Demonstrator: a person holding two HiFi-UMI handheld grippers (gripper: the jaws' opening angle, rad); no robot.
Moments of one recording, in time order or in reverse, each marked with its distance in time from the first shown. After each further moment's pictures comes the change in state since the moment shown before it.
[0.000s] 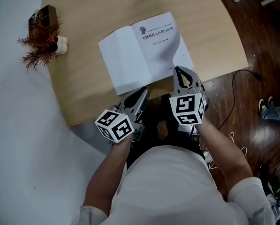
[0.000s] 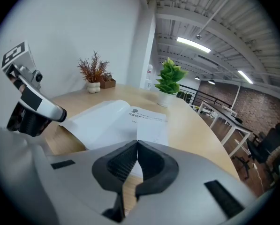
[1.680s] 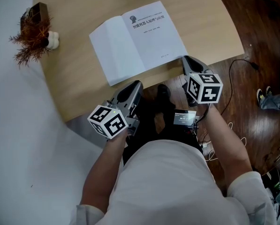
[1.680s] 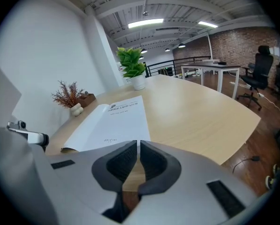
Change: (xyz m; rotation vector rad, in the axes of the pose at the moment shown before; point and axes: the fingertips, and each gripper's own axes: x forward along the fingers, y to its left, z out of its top) left arm -0.007 -0.006 -0.013 0.003 0.006 0.002; right arm 0.000 -0.046 -0.066 0.568 0.063 0.074
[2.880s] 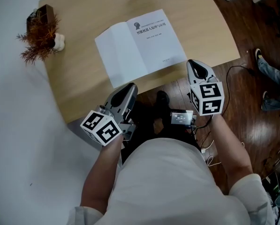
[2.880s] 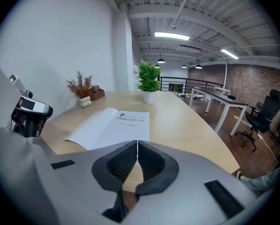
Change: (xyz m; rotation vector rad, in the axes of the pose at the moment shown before) left arm -0.039 -0.024 0.045 0.034 -0.100 -0.020; right arm -0.050 0.022 0.045 -0.311 -0.064 -0.053
